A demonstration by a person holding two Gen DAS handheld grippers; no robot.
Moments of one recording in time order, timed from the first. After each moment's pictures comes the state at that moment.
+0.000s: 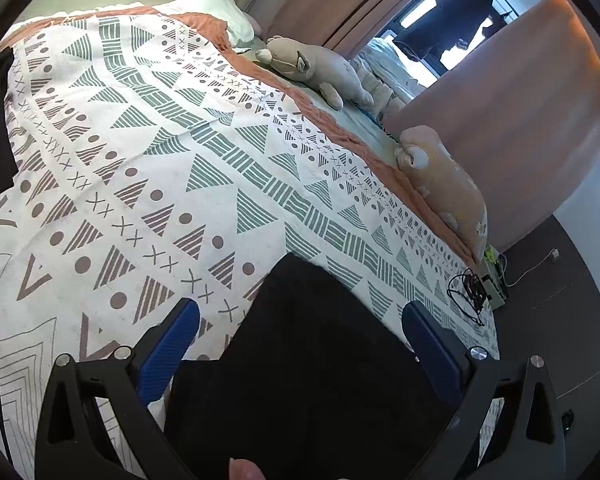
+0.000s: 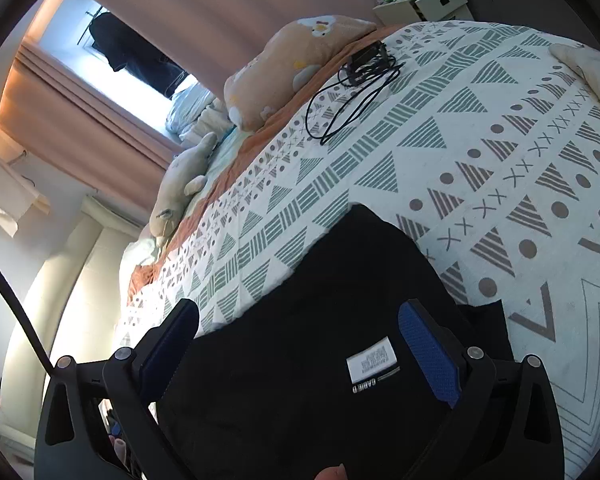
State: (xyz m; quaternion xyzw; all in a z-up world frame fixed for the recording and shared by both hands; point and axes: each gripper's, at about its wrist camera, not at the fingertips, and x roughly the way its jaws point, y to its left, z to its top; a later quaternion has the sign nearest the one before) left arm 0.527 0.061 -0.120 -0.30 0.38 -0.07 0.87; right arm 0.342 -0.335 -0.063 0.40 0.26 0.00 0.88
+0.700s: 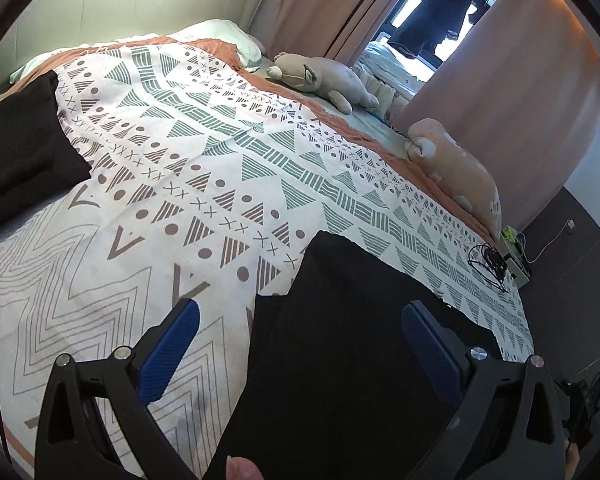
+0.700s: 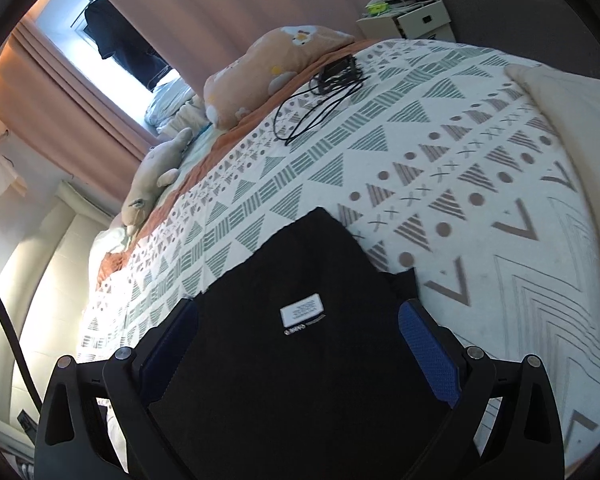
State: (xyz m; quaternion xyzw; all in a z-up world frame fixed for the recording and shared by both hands) left arm 0.424 0.085 -0.123 -0.25 0.36 -0.05 0.90; right arm 0.257 -0.335 -0.048 0.36 0.28 -0.06 0.89
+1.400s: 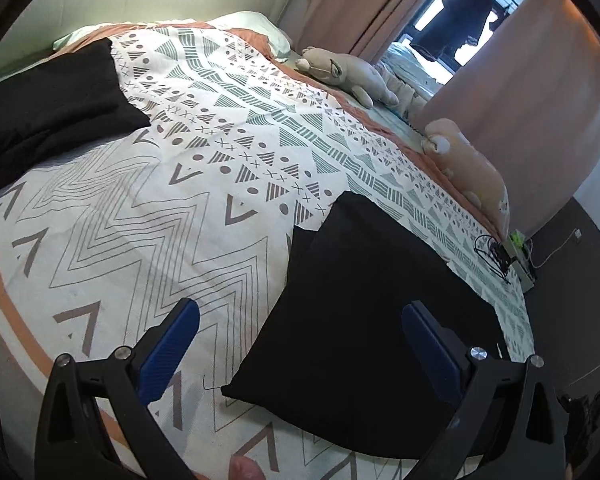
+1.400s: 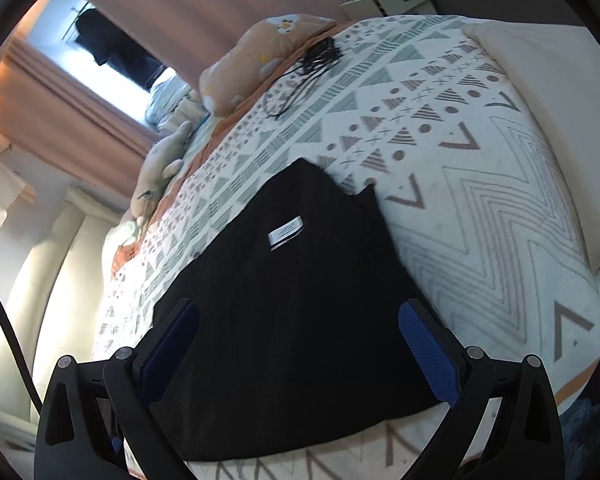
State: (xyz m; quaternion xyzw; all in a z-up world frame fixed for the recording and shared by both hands) left arm 0.339 0.097 -0.134 -0.28 0.37 -0.01 0.89; right arm 0.163 -0.310 -0.053 0.39 0.30 -0.03 0.87
